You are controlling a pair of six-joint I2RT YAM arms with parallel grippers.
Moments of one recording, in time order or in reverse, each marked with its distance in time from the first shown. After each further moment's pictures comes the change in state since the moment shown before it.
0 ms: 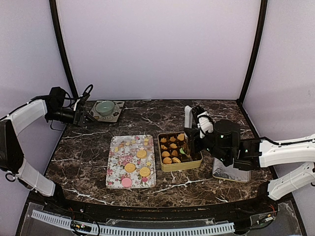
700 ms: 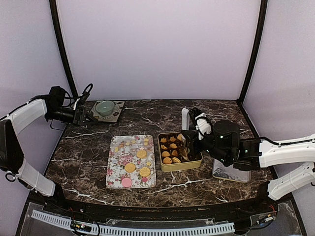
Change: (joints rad) left arm 0.000 0.000 0.011 -0.001 0.004 0.000; right arm 0.005 -0.001 0.000 -0.012 -0.069 -0.011
